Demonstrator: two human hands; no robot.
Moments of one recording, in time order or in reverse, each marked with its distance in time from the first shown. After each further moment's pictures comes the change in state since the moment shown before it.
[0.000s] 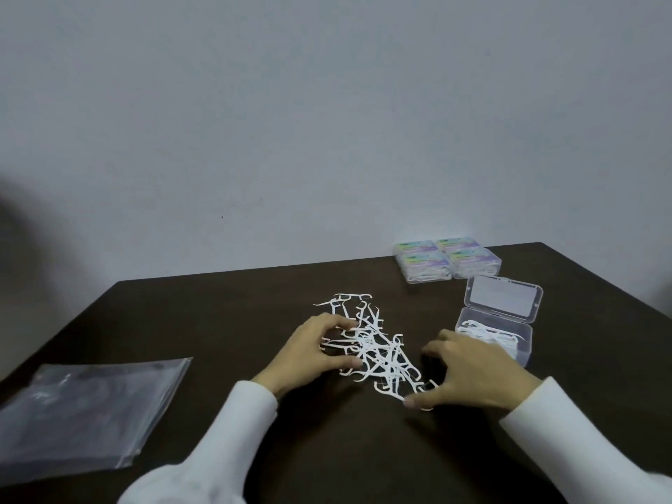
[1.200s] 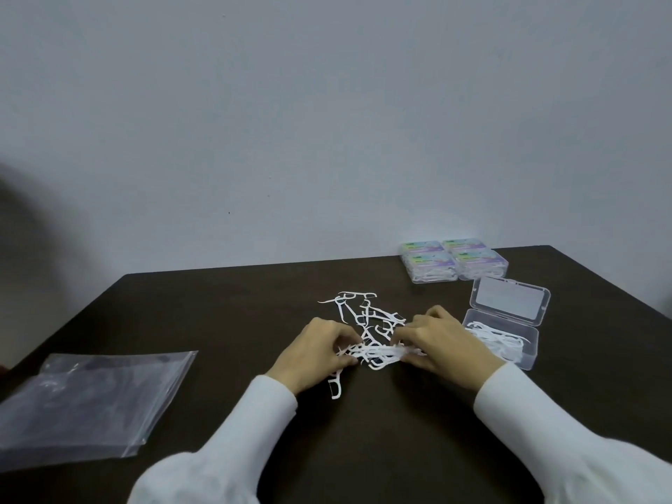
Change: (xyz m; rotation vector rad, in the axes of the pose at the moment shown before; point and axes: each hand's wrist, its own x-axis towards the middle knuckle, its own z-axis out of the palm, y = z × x) left_hand 0.004 0.001 0.005 0.315 -0.006 -0.020; right_hand 0.045 -0.002 0.009 -0.167 0.272 -0.425
